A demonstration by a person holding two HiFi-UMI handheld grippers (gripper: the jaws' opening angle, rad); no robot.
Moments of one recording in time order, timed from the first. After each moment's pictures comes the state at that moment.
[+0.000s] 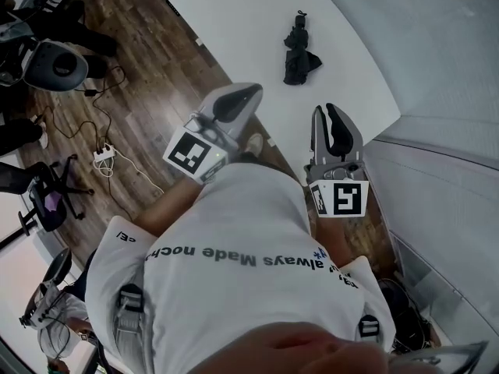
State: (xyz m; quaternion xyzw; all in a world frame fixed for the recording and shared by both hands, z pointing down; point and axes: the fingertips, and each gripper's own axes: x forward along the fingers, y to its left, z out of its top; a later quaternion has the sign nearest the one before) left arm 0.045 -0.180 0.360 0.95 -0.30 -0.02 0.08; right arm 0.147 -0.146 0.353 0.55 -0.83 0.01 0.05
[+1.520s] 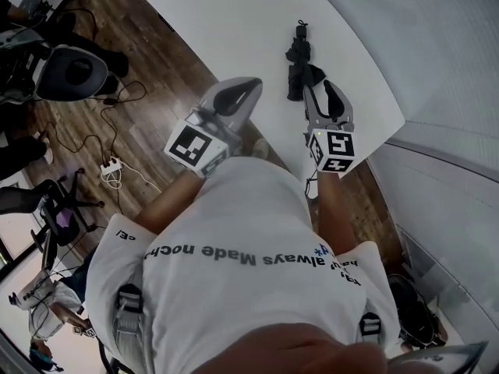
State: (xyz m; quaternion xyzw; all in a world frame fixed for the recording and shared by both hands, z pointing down) left arm -0.001 -0.255 0.338 0.96 -0.28 -0.02 0.08; right arm 0.127 -0.268 0.436 0.58 -0.79 0.11 0.13
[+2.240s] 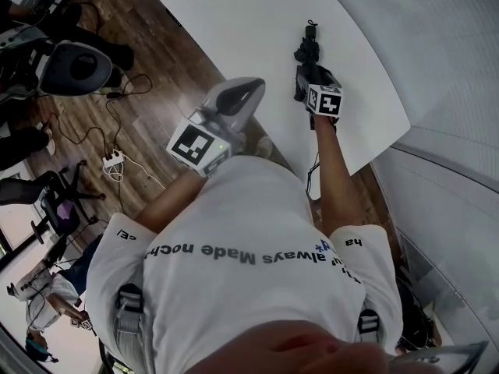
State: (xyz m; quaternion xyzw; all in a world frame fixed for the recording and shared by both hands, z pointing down) left arm -0.001 -0.264 0.341 0.95 -0.28 -0.01 0.09; right arm 0.166 -0.347 0.643 0.56 -0.73 0.31 0.25
